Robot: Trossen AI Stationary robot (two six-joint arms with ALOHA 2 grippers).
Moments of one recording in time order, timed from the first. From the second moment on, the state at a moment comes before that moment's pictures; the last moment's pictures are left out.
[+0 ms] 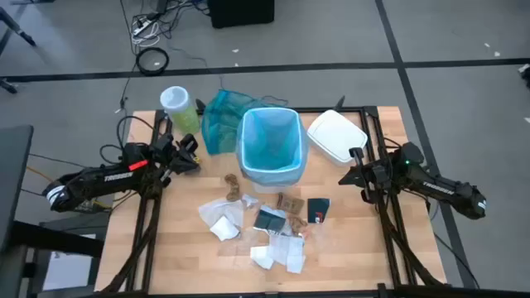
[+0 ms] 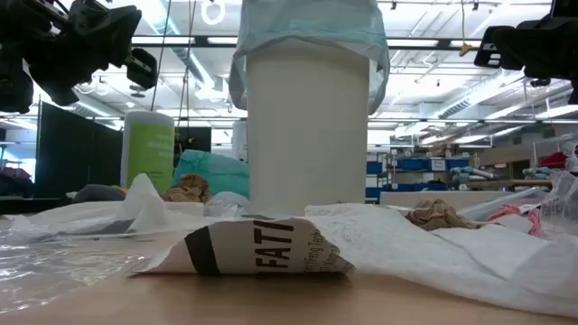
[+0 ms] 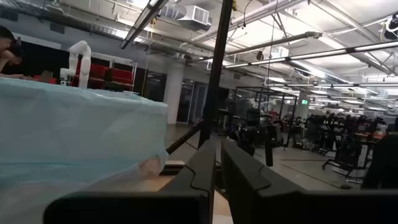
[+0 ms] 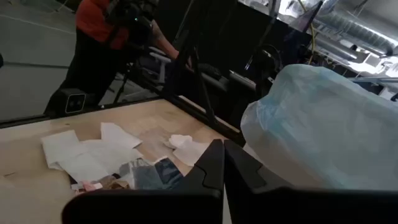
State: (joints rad) left arm 0.75 0.84 0.01 1.55 1.06 -0.79; right arm -0.47 0.10 0.01 0.53 -0.76 0.52
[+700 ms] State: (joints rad) left arm 0.75 0.84 0.01 1.55 1.06 -0.79; right arm -0.47 0.10 0.01 0.53 -0.76 0.52
